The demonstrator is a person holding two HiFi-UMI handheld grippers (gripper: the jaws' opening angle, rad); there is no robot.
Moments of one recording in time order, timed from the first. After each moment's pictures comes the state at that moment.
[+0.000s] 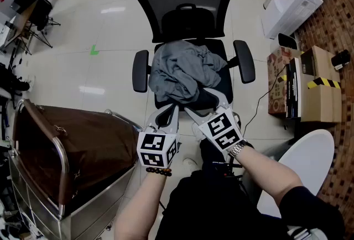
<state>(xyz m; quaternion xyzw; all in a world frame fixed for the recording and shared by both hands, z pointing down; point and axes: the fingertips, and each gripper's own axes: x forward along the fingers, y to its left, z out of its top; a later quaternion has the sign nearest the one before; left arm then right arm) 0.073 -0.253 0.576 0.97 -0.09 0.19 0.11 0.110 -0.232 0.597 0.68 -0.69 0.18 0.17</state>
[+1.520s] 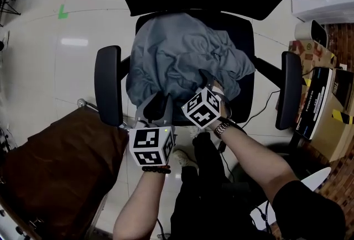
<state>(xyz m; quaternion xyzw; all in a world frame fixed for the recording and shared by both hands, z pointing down) 0.305 -0.497 0.932 0.90 -0.19 0.32 0.22 0.323 -0.451 1.079 0.53 -0.68 0.39 0.32</state>
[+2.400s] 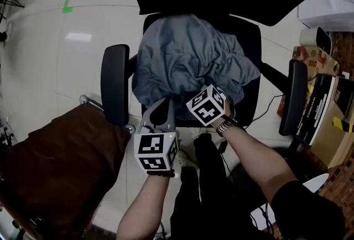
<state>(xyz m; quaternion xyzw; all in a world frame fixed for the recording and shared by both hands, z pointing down) 0.299 -0.501 0.930 0.90 -0.20 0.32 0.23 0.330 -0.461 1.084 0.52 -0.67 0.43 0.32</state>
